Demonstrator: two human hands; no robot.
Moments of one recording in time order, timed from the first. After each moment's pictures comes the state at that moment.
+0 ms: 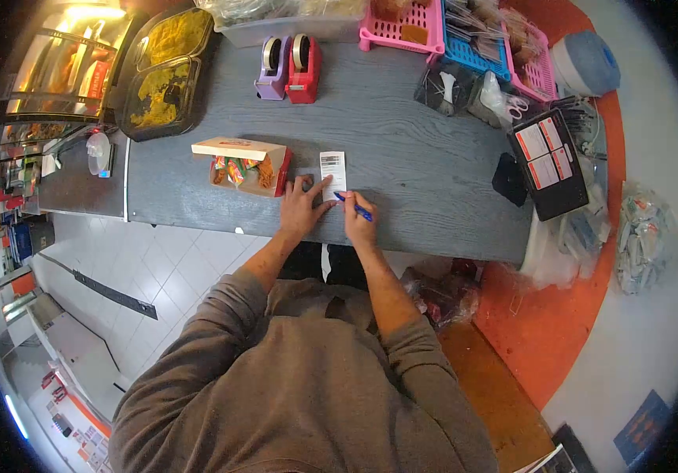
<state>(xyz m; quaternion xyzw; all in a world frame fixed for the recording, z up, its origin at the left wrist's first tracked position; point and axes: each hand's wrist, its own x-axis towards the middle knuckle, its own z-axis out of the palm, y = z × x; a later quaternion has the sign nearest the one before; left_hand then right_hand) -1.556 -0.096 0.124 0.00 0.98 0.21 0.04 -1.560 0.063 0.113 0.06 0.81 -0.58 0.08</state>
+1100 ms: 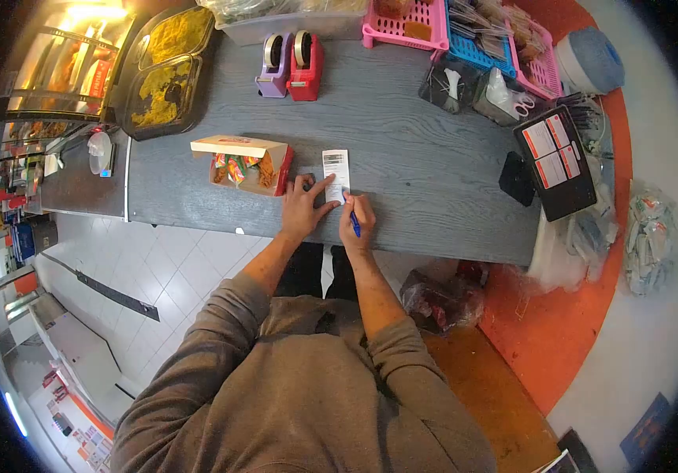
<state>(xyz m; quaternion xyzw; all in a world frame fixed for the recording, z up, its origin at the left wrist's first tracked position) -1.554 -0.096 0.125 -0.01 0.97 0.26 0.03 -1.546 0.042 0.097 -0.02 0.84 -0.50 -0.19</state>
